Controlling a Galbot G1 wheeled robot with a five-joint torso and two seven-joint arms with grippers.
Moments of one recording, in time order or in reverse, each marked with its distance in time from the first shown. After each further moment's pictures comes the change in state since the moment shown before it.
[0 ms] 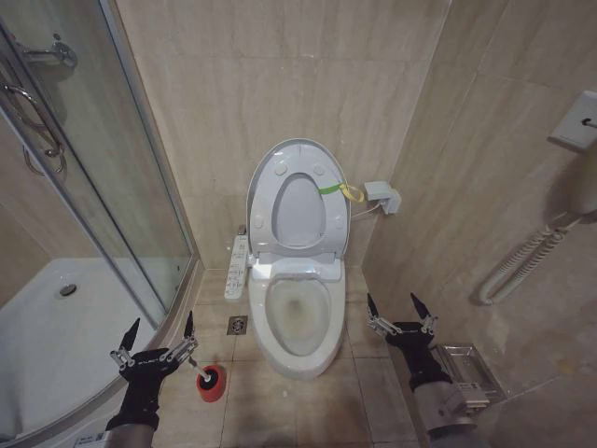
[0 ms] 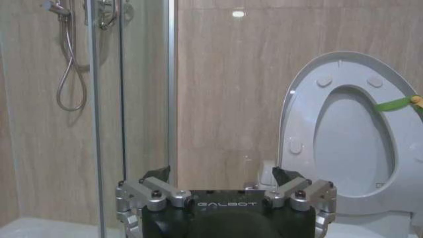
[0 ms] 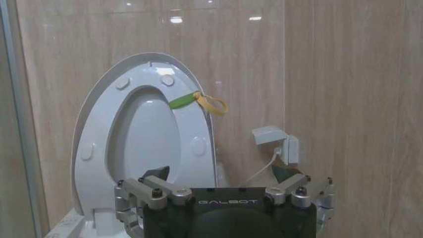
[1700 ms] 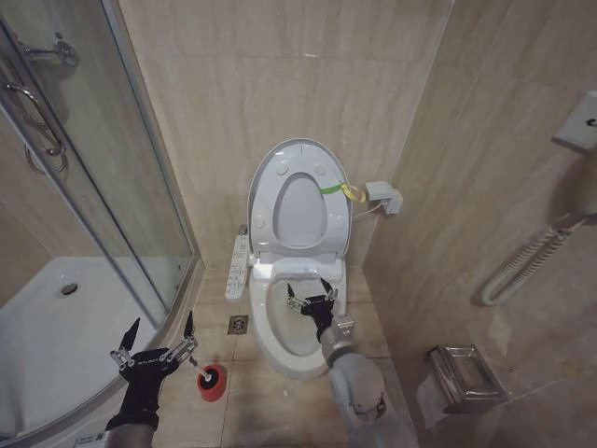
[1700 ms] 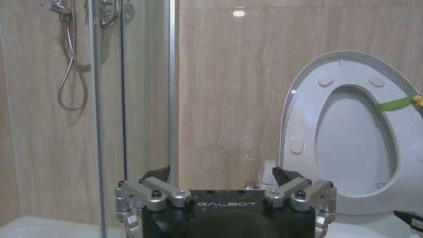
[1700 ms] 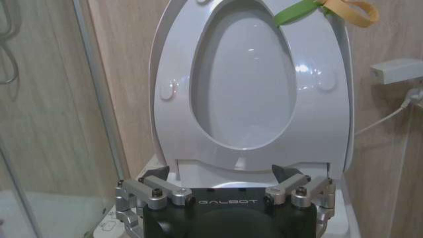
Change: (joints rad) left arm 0.000 0.000 0.000 0.000 0.000 0.000 0.000; right arm 0.470 0.165 -0.283 -0.426 -0.168 -0.237 -0.058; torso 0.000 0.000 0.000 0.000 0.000
